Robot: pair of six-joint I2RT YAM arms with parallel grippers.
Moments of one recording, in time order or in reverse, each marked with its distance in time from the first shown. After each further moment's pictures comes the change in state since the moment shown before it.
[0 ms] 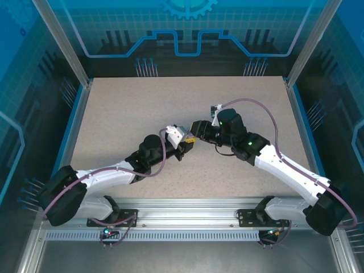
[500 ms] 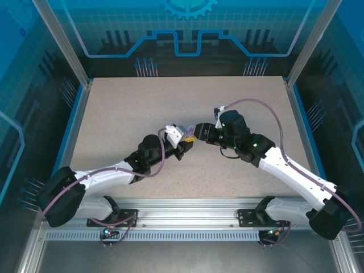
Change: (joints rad) left arm 0.000 -0.018 0.000 0.005 -0.008 0.001; right arm 0.003 -0.055 0.031 -0.160 0.078 -0.129
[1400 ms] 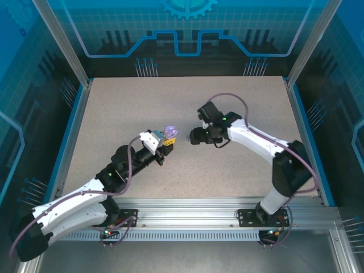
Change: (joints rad) left arm 0.000 -0.493 -0.100 -0.317 -0.135 0.034; right arm -0.072 0.551 0.295 -0.339 0.033 -0.322
